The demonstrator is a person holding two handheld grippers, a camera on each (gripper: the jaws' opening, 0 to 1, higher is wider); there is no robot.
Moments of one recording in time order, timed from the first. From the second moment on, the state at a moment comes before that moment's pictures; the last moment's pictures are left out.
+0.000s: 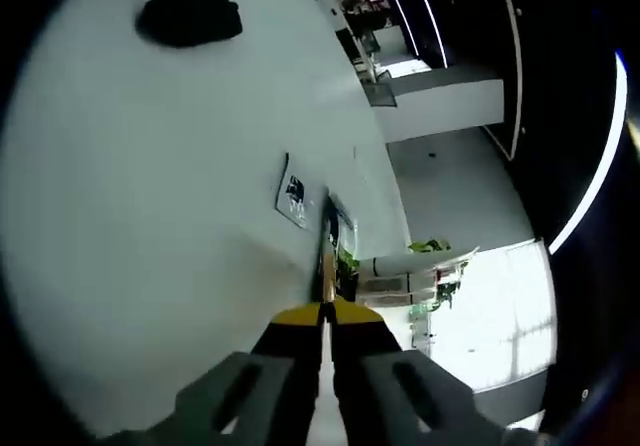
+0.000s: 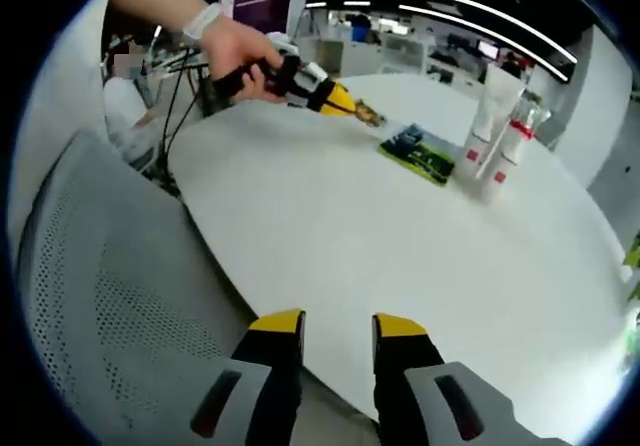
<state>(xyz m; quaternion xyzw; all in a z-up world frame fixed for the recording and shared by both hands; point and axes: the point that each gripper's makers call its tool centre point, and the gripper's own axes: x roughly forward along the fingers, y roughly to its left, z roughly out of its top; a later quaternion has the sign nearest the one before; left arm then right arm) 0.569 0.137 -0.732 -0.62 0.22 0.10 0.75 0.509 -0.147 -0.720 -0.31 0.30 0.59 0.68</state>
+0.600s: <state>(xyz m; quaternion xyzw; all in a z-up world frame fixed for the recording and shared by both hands) 0.571 0.147 -0.755 -0.59 0.25 0.11 0.76 0.507 -0.149 -0.725 -0.32 0.31 0.59 0.68</state>
